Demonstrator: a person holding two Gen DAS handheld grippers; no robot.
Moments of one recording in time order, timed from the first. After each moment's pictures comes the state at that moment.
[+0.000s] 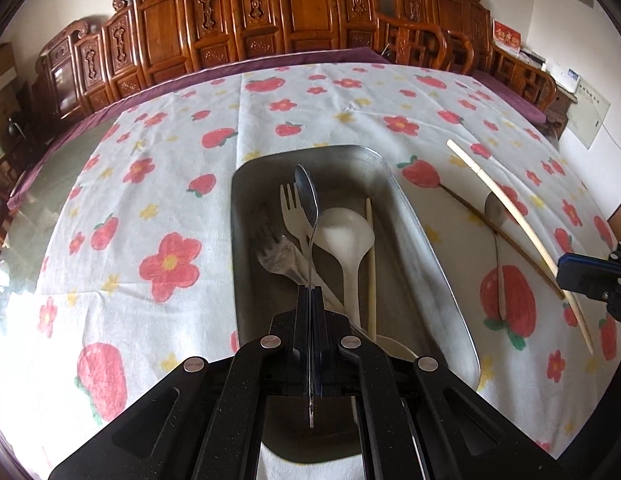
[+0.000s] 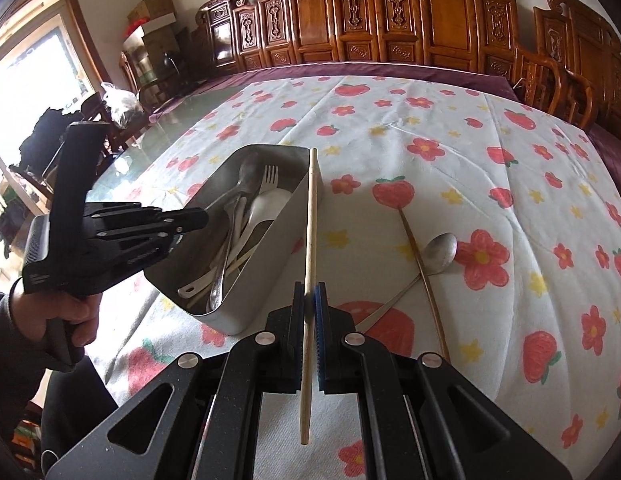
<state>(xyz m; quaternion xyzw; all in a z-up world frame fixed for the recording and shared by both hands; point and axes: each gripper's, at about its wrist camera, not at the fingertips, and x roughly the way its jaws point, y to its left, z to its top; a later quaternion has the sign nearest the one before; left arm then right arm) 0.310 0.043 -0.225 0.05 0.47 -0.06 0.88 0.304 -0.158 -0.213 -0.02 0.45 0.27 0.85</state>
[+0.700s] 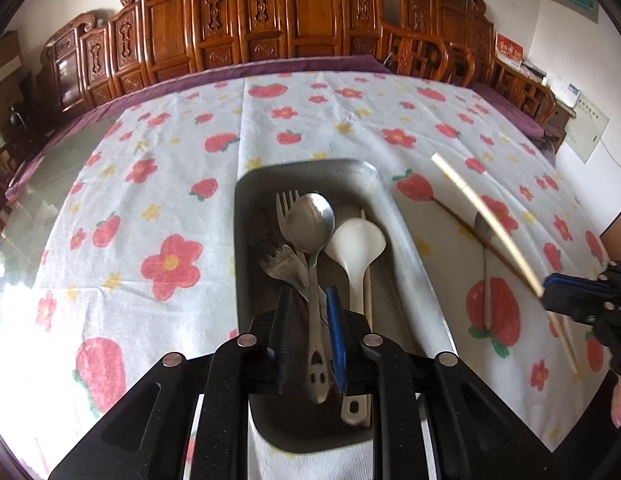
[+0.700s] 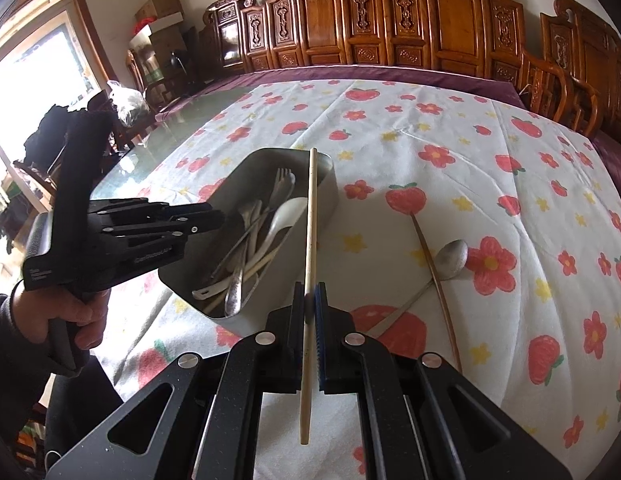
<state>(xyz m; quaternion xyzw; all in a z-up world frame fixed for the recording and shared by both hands) 0.303 0.050 -0.208 0.02 0.46 -0.07 0.89 0.299 -0.144 -0.202 -0.02 0.44 0.28 0.85</state>
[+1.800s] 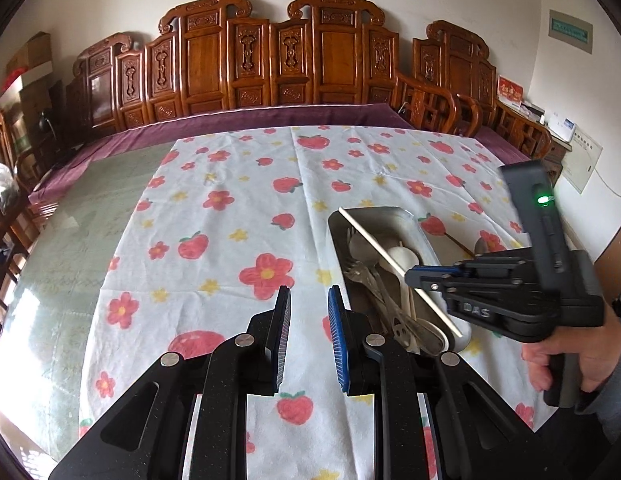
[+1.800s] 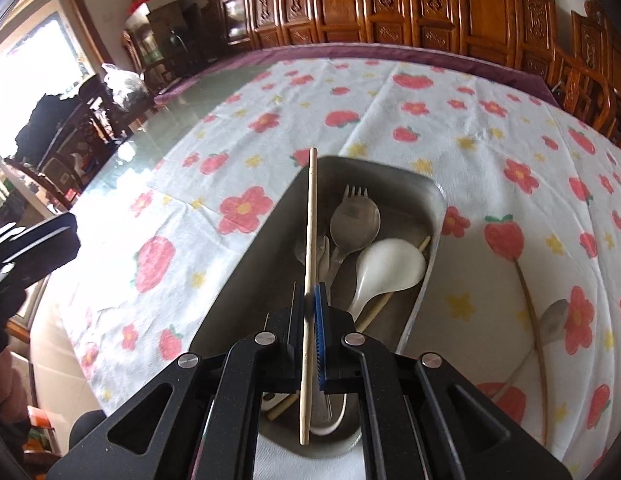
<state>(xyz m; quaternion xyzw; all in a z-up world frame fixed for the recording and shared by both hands) 0.238 0.135 -0.139 0.01 0.39 -0.05 0.92 0.353 -0.021 -0.230 -0.04 0.49 0.27 0.83</state>
